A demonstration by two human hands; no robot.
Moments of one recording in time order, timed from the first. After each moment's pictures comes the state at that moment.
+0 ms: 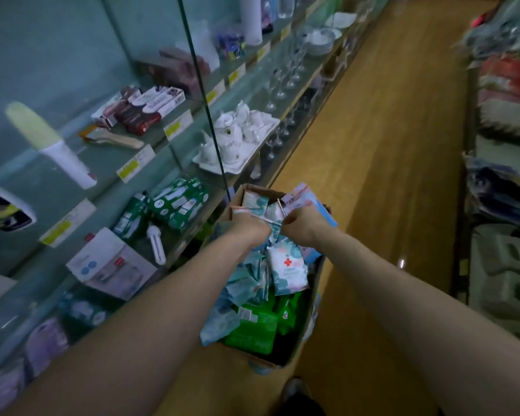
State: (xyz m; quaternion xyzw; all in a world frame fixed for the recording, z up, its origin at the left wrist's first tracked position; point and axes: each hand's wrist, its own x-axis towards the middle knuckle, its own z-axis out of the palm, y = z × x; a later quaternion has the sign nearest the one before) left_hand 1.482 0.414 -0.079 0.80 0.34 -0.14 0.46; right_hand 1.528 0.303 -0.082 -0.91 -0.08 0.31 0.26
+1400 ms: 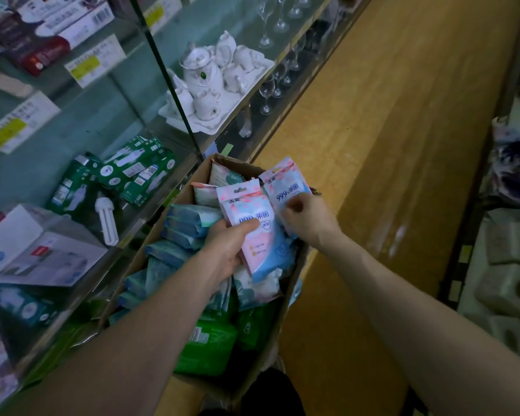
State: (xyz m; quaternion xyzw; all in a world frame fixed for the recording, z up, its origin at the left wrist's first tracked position) left_hand 1.535 0.382 -0.190 0.49 0.48 -0.08 0.72; right_hand 1.615 0.256 -0.185 -0.91 -0.05 0.26 0.32
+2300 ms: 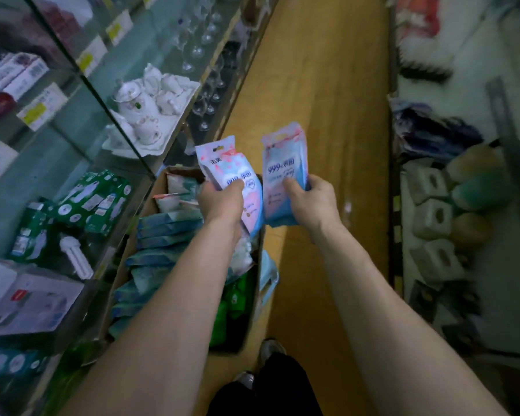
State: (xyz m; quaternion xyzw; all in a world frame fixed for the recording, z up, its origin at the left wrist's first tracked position) left_hand 1.527 0.323 -0.105 0.59 0.39 0.00 0.70; right_hand 1.526 0.199 -0.099 -0.82 0.20 0.06 0.54
